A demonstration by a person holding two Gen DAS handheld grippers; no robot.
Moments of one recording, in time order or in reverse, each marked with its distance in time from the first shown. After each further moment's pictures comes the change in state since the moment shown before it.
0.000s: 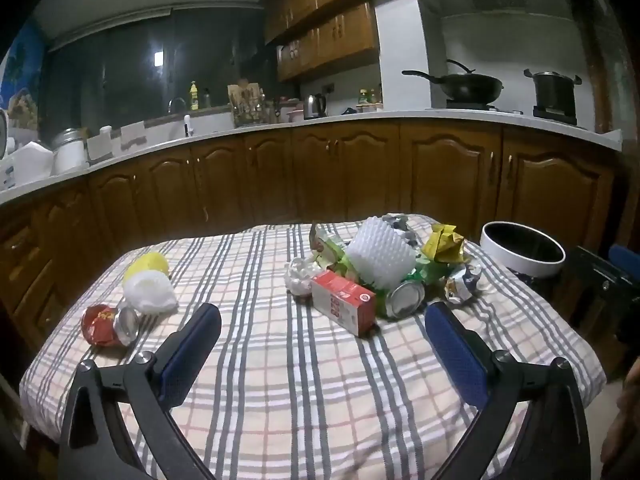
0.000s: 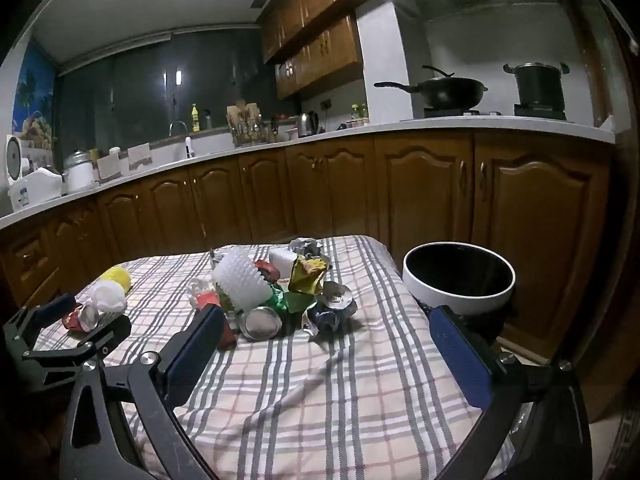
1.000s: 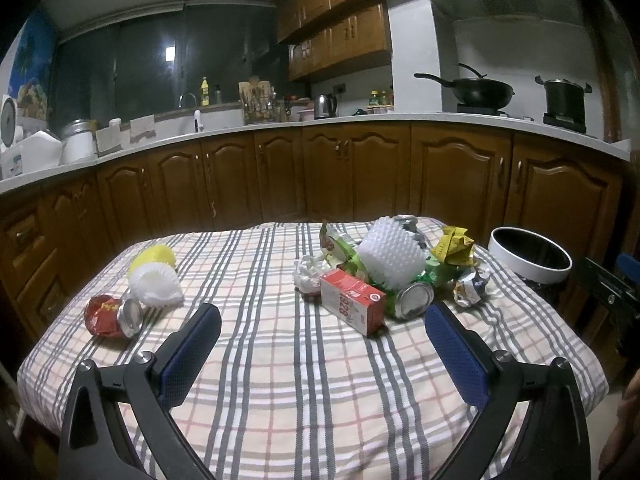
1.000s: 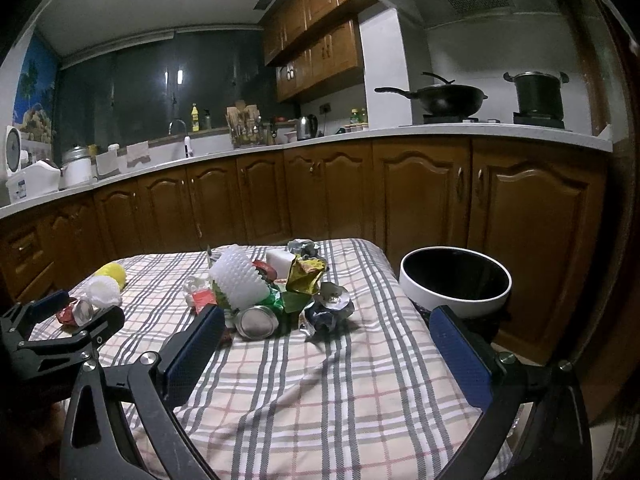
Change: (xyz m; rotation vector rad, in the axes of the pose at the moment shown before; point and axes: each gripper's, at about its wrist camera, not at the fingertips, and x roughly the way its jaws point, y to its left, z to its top) left arm 0.005 0.004 -0.005 -0.034 -0.014 0.014; right arm 0.000 0.004 -0.003 -0.022 -0.014 -0.016
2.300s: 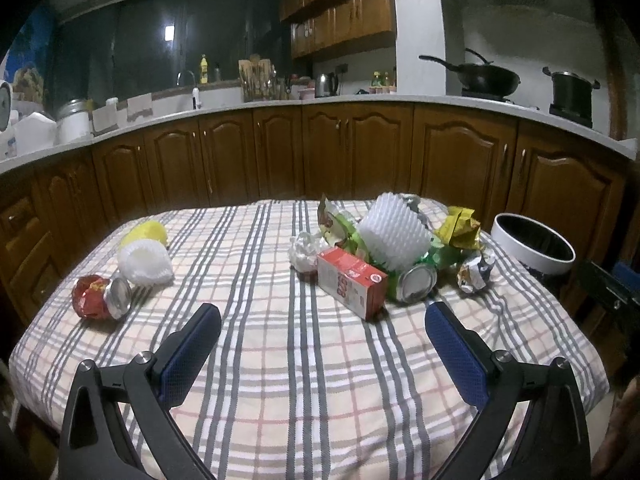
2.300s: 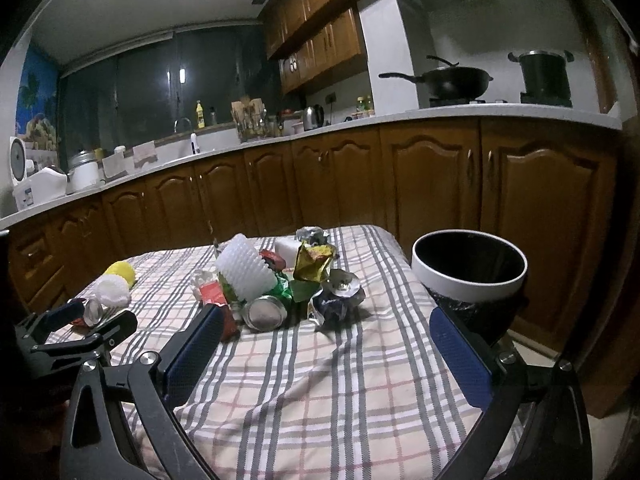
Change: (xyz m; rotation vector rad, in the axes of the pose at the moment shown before) left arm 0.025 0.004 -0.003 -0.035 0.083 -0.014; right arm 0.014 -0.004 -0.010 0.041 0.043 0.051
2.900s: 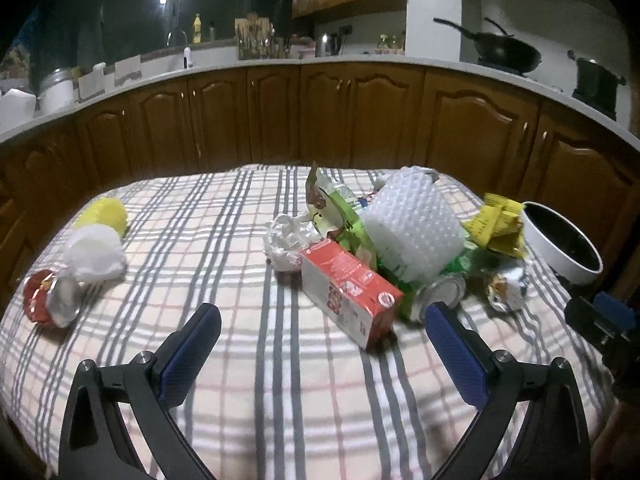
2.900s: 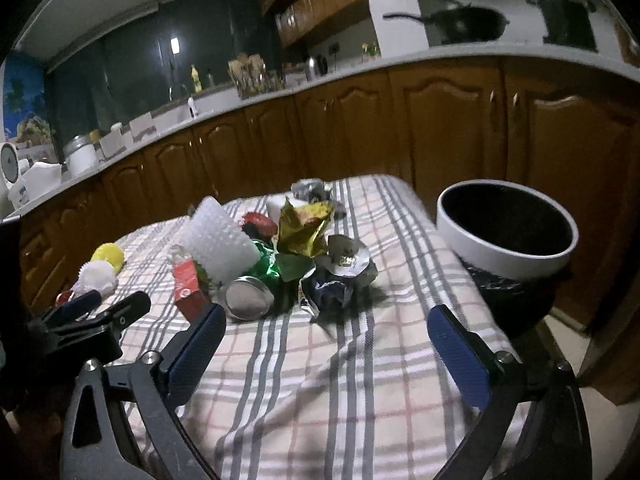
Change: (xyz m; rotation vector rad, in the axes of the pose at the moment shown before) left arm 0.105 -0.002 0.036 -0.047 0.149 -0.013; right arm 0.094 -0.024 0.001 0.057 0.199 0.077
